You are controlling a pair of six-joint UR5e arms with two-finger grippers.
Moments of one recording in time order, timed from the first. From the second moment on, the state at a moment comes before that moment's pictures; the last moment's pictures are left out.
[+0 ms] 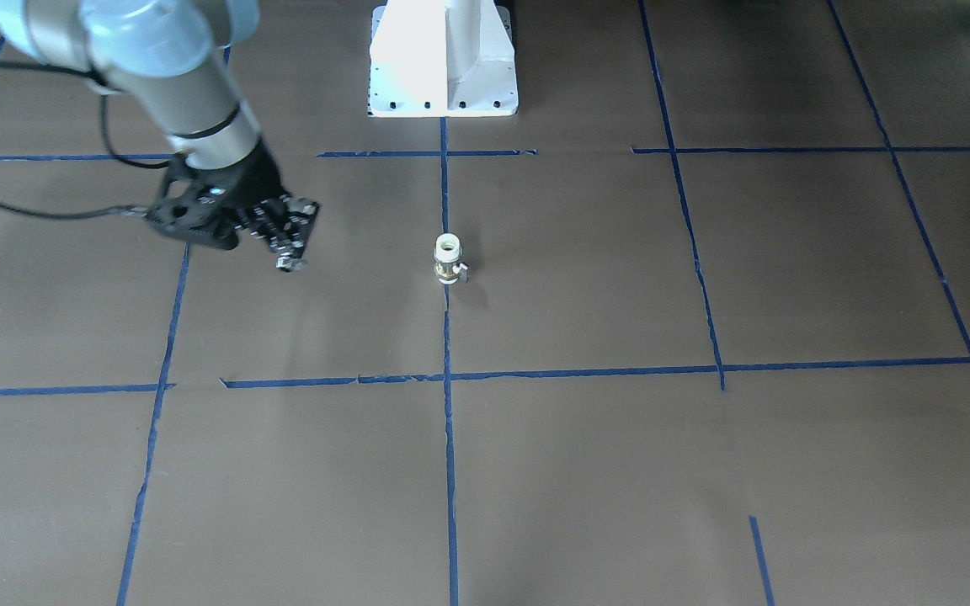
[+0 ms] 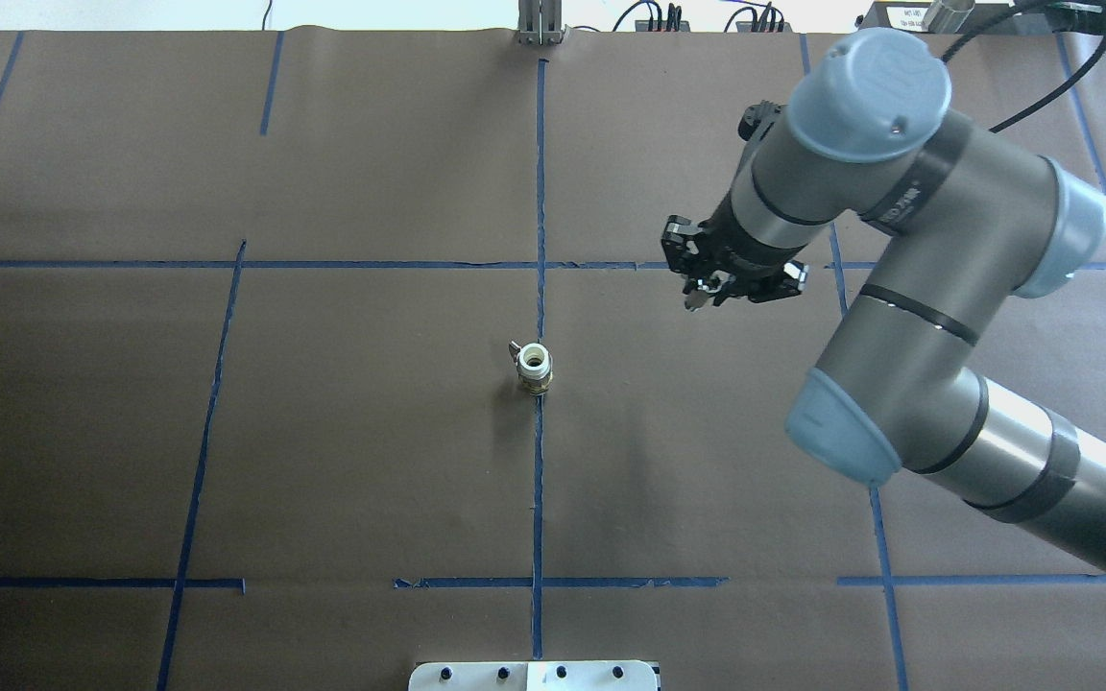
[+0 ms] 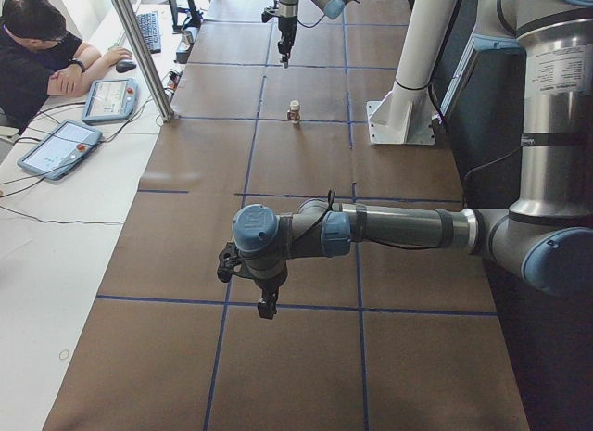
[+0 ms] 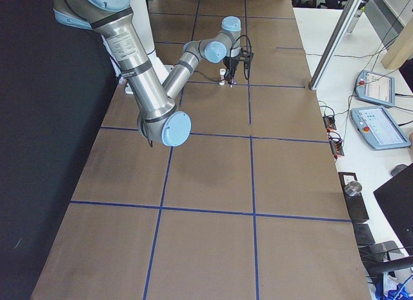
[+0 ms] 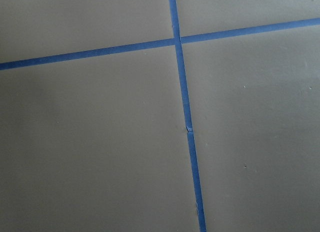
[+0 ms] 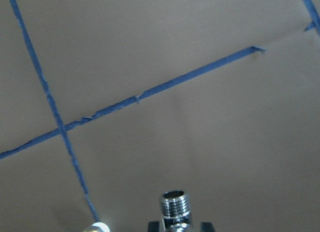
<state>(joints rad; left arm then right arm) -1.59 -1.49 -1.70 -1.44 -2.37 0.22 0.69 -0.95 1.89 -1.72 2.00 1.54</state>
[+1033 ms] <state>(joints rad) -1.59 -1.50 -1.70 -1.44 -2.37 0.19 0.52 -0.67 1.69 -1.88 1.85 1.80</state>
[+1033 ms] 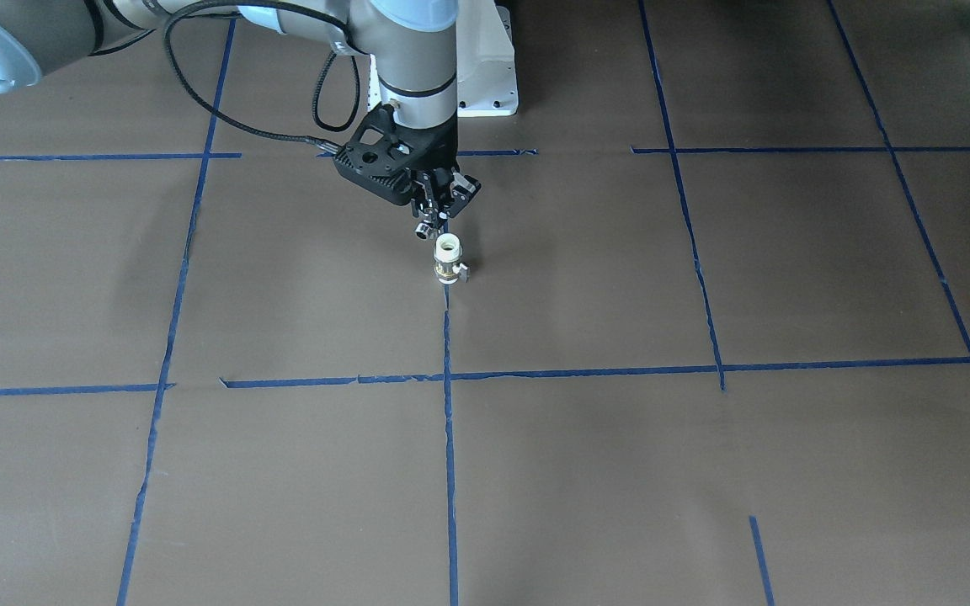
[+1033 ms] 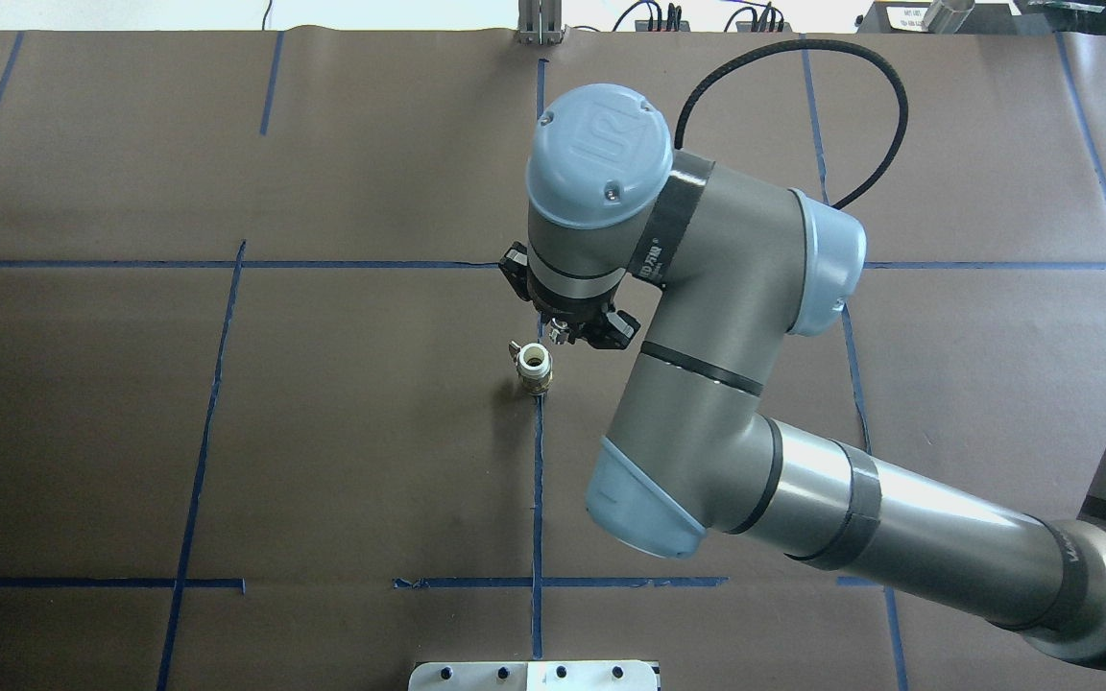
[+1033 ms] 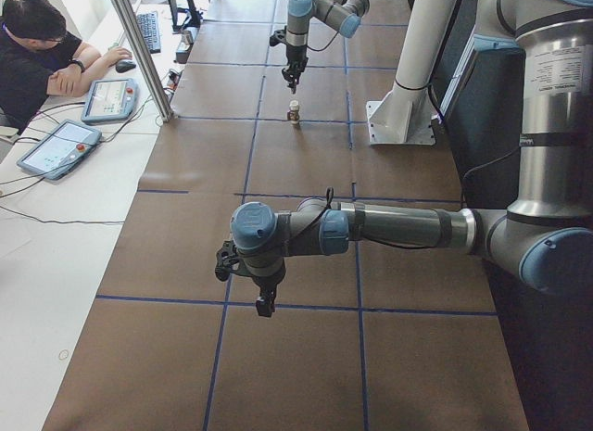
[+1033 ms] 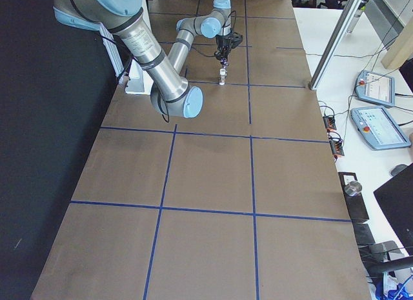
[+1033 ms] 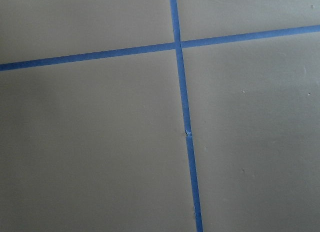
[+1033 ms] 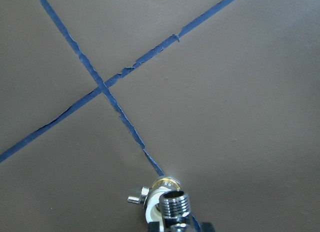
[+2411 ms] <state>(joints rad) -1.59 -1.50 -1.71 -1.44 -2.37 0.18 0.49 -0.58 1.56 -1.88 1.80 1.80</state>
